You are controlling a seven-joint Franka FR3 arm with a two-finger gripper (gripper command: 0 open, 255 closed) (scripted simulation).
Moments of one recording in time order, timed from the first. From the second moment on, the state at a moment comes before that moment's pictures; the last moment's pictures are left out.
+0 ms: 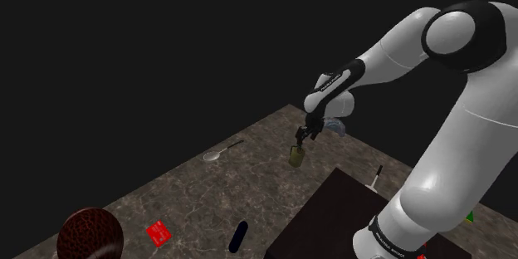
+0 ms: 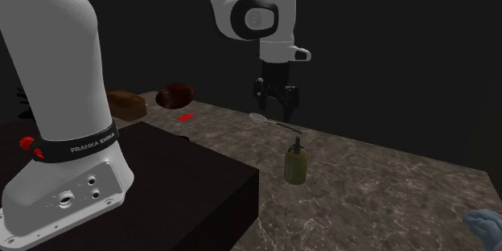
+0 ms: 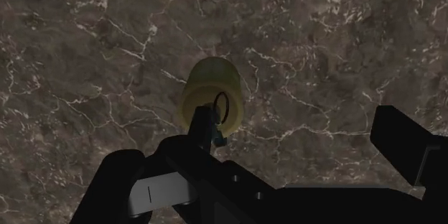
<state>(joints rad) -0.19 0.10 -0.26 -2.57 0.10 2.68 -0.32</state>
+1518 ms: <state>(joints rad) -0.35 0.53 -0.14 -2.35 0.31 2.89 -0.54</state>
